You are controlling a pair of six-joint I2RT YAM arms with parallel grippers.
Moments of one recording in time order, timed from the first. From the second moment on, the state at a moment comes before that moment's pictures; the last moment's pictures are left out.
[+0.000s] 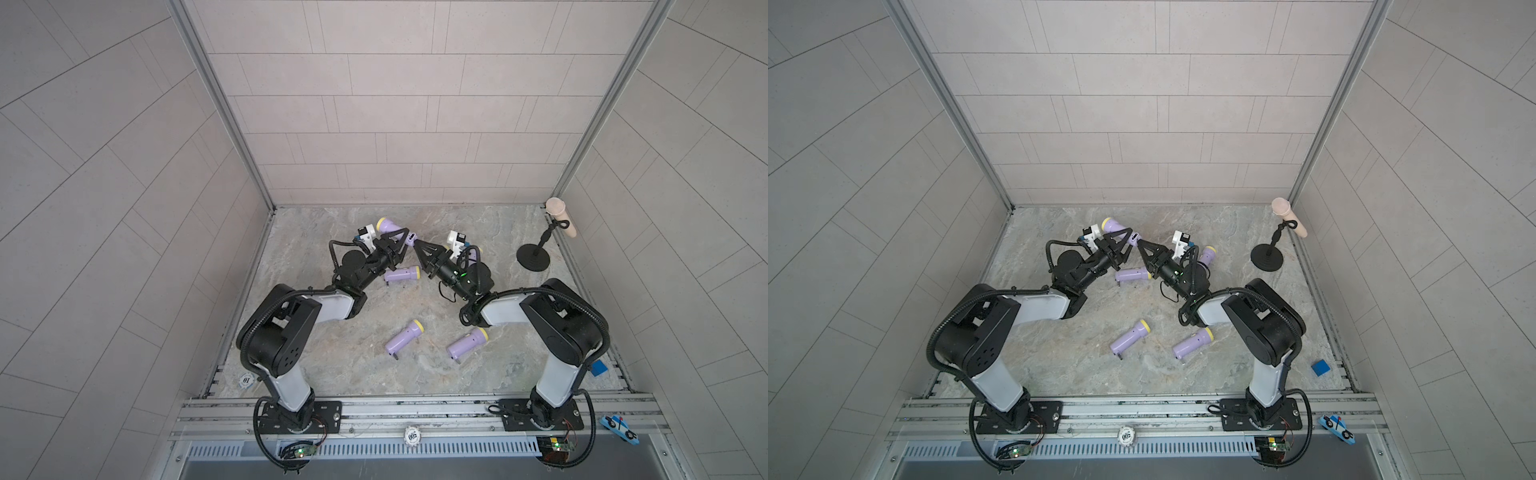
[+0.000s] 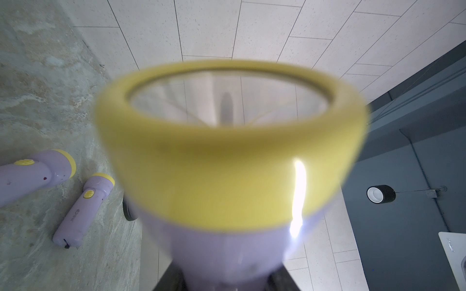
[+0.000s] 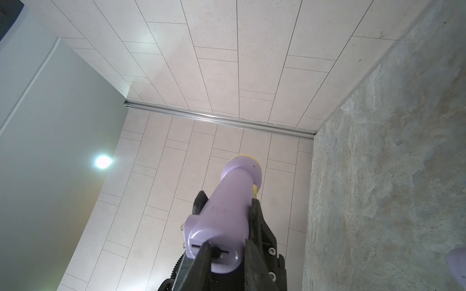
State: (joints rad) left arm -0.49 1.71 0.75 1.15 0.31 -1.63; right arm 0.56 1.80 0.72 1.36 -0.20 1.53
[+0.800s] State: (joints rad) left arm -0.49 1.71 0.75 1.12 0.30 -1.62; right arm 0.57 1.84 0.73 1.38 -0.18 1.53
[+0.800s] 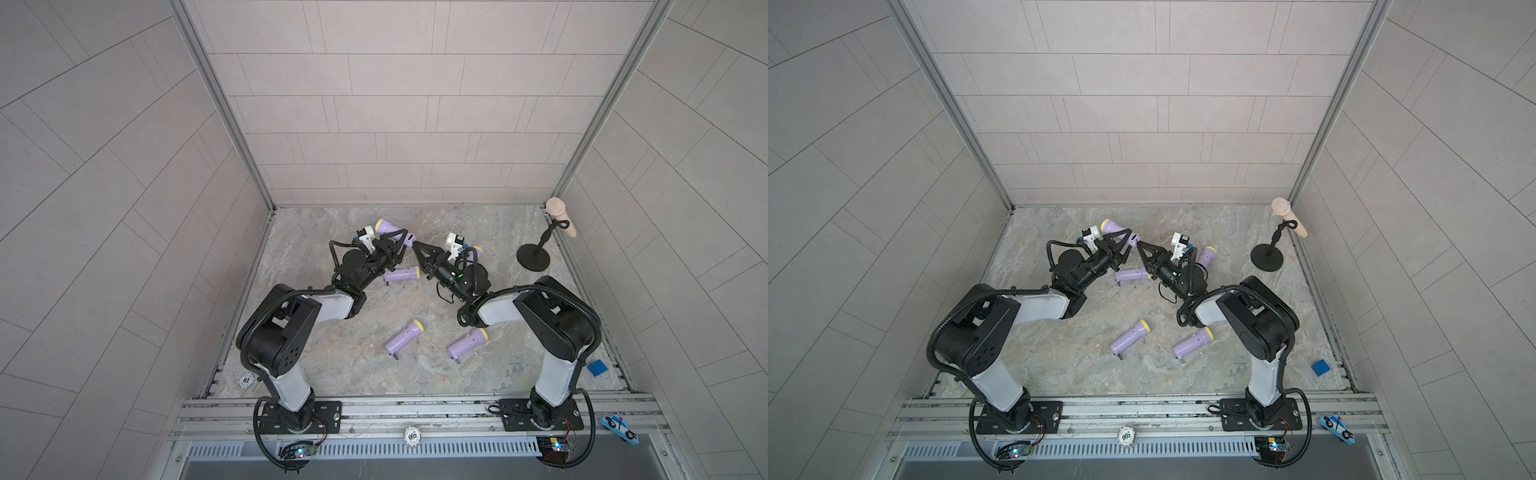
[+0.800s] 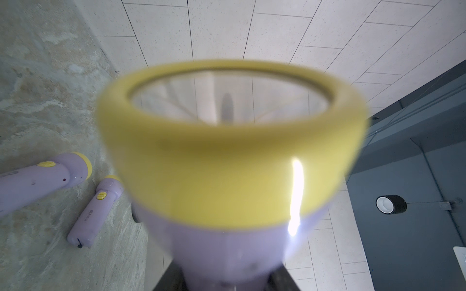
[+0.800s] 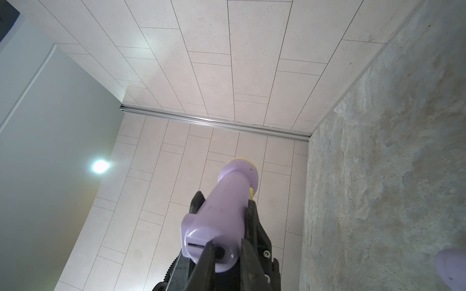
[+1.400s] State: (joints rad) left arm -0.49 1.71 0.74 1.10 0.29 -1.62; right arm 0.57 1.83 0.72 1.31 -0.17 1.49
